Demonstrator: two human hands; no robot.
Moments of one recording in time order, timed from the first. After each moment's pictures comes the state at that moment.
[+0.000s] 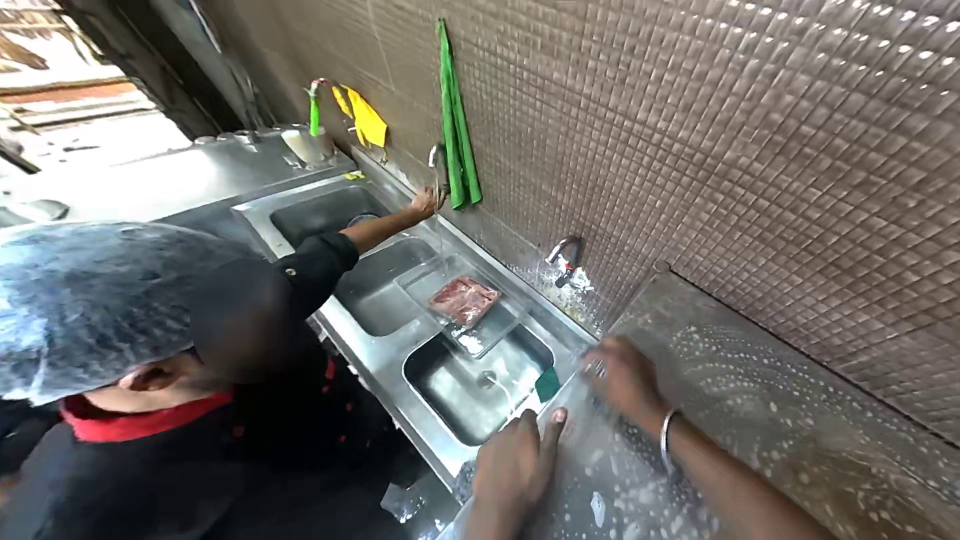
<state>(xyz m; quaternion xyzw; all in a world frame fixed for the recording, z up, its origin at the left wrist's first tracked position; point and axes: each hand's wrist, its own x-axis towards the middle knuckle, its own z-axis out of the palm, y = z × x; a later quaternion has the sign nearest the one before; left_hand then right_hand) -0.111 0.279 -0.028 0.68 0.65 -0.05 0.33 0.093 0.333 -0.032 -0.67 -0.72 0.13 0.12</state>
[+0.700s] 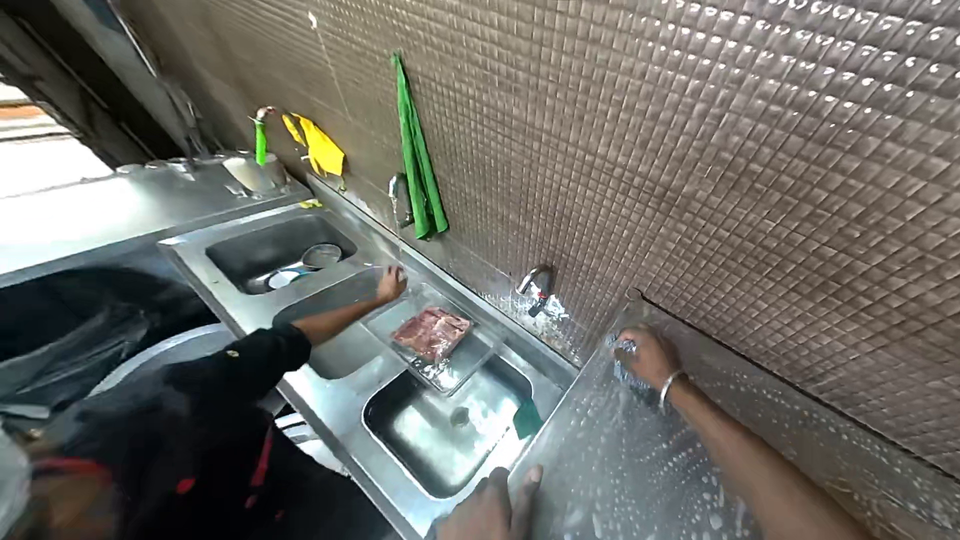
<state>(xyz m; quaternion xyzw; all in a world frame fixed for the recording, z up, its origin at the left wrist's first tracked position) -0.096 0.280 0.016 0.65 0.66 -0.07 0.37 0.200 0.406 -0.028 -0.76 -0.63 0.12 0.12</state>
